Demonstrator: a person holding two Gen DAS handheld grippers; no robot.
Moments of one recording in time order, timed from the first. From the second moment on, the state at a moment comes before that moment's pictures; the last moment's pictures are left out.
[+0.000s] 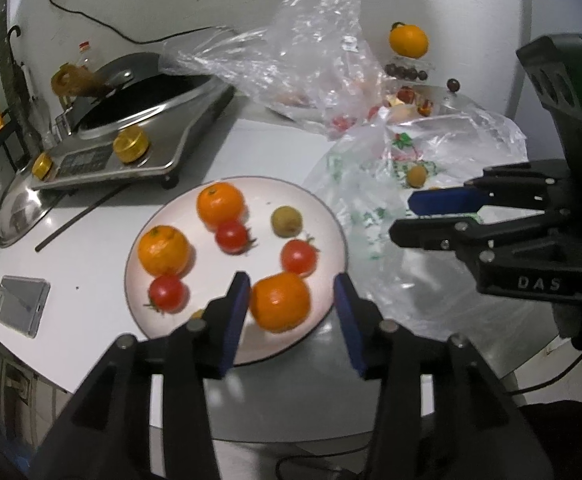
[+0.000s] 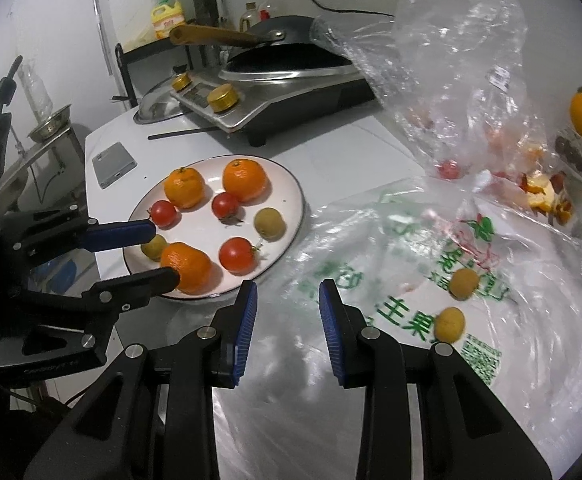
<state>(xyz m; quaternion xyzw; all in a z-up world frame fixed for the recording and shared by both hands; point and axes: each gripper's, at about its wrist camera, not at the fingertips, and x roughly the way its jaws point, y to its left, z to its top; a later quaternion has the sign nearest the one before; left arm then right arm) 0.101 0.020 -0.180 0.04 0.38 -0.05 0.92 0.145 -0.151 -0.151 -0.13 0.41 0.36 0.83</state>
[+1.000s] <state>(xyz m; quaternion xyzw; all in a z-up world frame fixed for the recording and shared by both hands) 0.123 -0.061 -0.183 0.09 0.39 -0.08 0.91 0.165 -0.250 -0.162 -0.07 0.41 0.32 0.85</state>
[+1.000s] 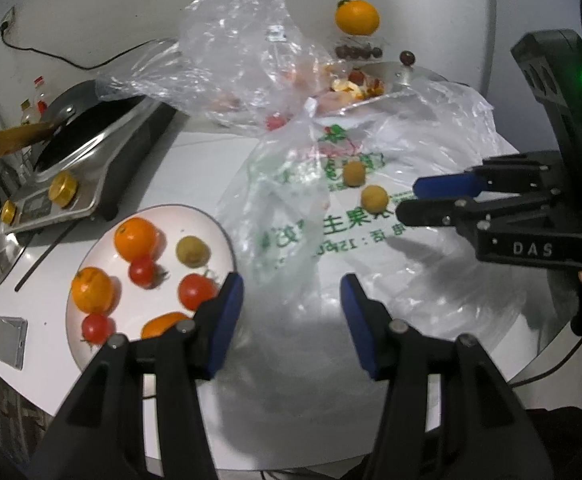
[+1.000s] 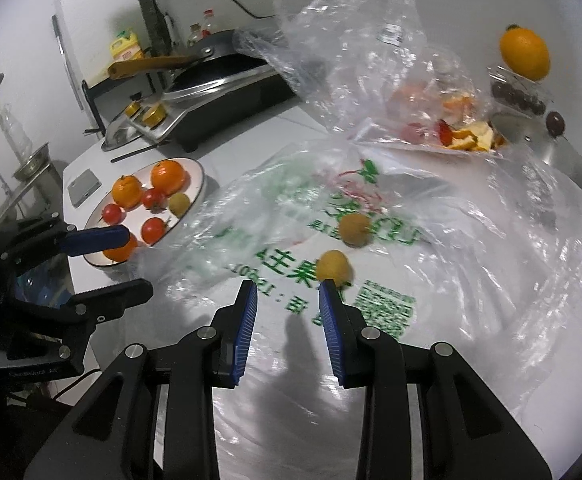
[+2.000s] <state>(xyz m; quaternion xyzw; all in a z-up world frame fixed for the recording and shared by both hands) 0.170 -0.125 -0.190 0.12 0.40 -0.11 0.90 0.197 -0.312 -0.177 -0.02 0.42 0.31 0.85</state>
